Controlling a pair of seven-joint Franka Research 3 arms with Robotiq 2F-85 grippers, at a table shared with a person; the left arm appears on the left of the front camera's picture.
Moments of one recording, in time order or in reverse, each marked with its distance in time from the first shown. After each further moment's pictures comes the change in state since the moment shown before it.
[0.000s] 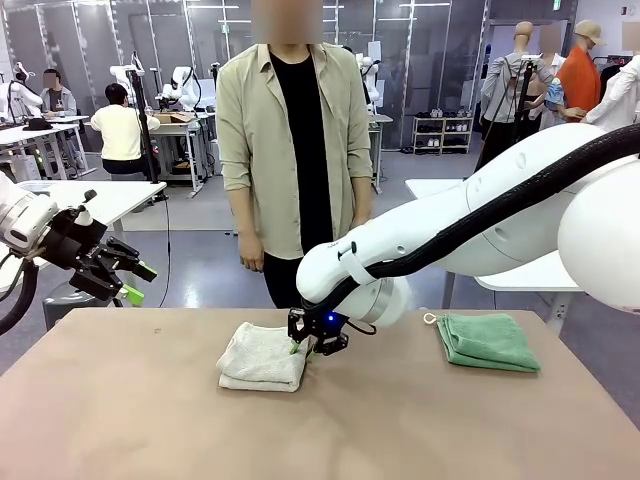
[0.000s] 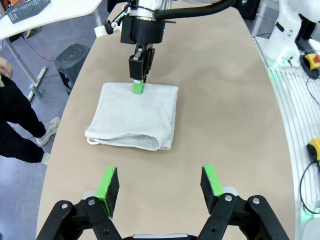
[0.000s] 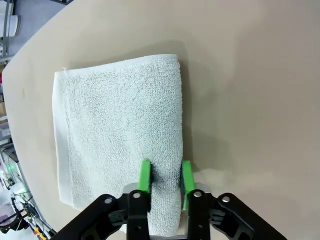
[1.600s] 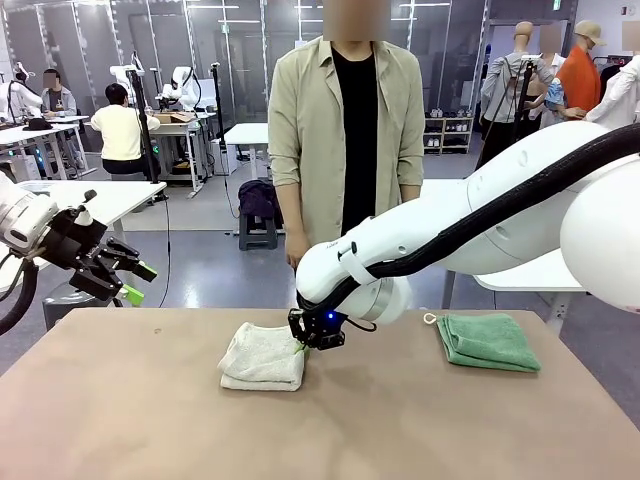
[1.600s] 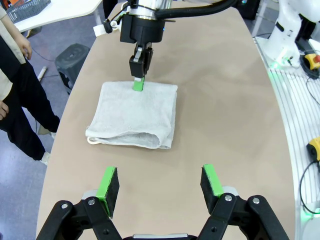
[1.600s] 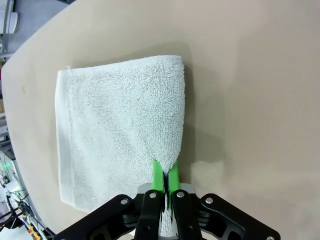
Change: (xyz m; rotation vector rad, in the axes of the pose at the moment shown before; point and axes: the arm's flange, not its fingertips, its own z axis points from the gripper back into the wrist) left arm 0.000 0.000 0.000 0.000 0.000 0.000; right arm 0.001 0.004 0.006 -0.009 -0.013 0.035
